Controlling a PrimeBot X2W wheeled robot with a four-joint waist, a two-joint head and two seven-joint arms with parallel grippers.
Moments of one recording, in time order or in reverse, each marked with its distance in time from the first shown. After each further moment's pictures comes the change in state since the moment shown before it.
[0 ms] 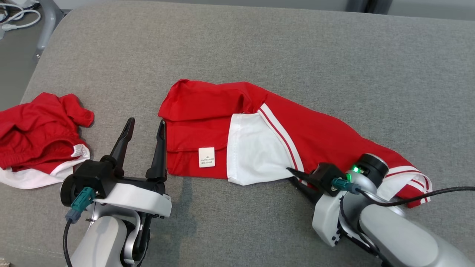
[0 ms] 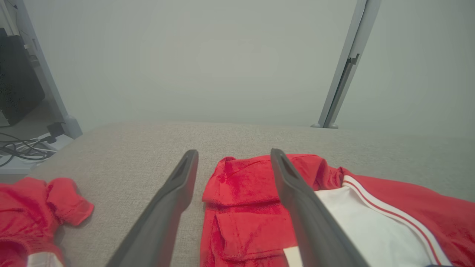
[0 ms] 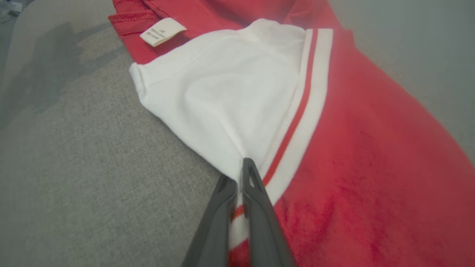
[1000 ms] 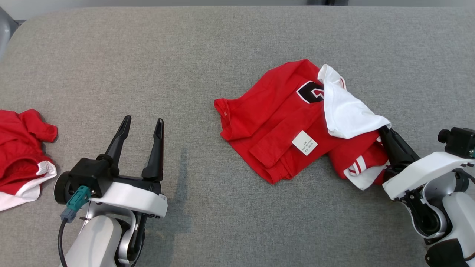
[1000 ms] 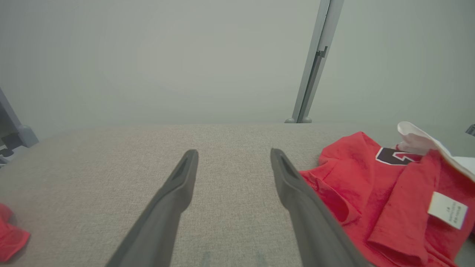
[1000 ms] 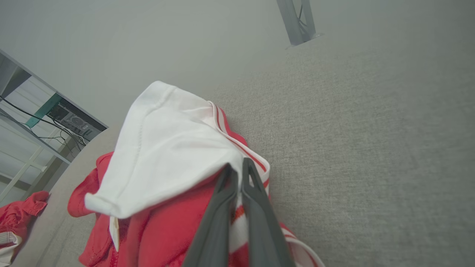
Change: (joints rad) left arm 0.001 0.039 -0.012 -0.033 0.000 0.009 0.019; right arm 0.205 0.049 -0.668 -0.105 0.439 -0.003 0.021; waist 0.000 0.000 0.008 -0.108
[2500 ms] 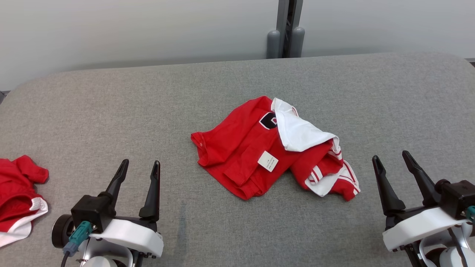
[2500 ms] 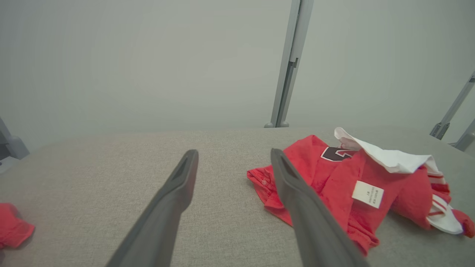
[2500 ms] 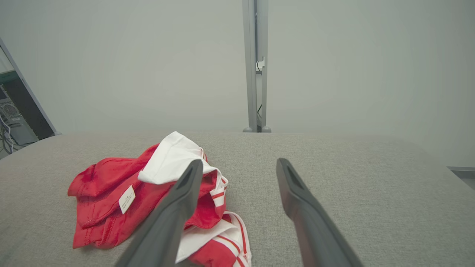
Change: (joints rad) left arm 0.186 0.050 -0.019 -0.102 -0.020 0.081 0.066; right arm 0.313 0.133 -0.182 -0.301 -0.535 0.000 -0.075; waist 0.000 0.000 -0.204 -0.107
